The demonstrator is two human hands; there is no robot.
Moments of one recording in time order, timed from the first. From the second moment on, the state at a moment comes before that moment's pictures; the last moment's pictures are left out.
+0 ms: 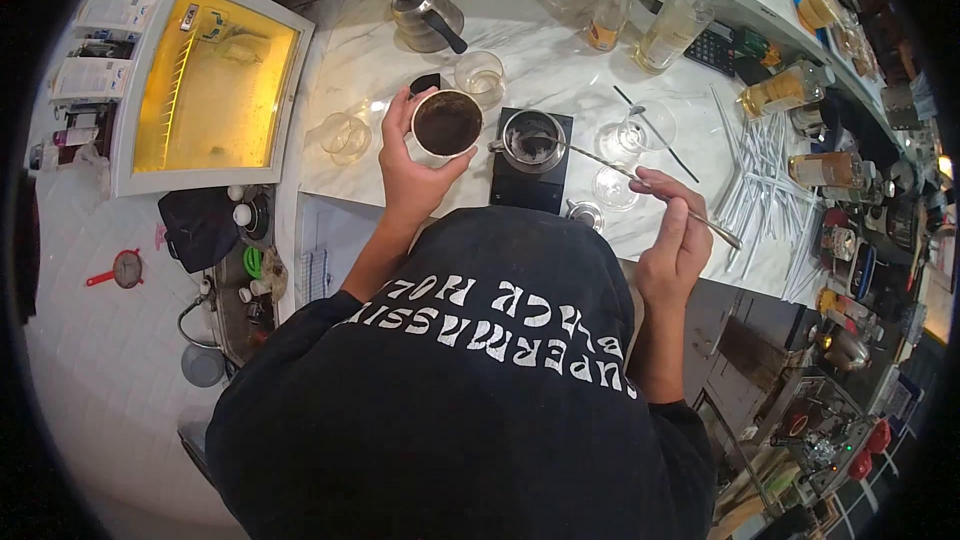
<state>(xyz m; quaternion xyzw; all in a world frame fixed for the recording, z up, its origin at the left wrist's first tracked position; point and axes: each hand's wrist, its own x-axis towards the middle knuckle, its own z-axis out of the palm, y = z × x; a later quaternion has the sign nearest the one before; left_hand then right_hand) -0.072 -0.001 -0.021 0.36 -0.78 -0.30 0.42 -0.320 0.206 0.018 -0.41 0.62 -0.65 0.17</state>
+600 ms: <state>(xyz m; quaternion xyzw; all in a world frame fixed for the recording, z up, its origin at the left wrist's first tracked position) -0.092 -0.045 0.000 0.32 -0.78 -0.37 0.40 -0.356 0.178 0.046 -0.26 0.58 -0.76 0.10</state>
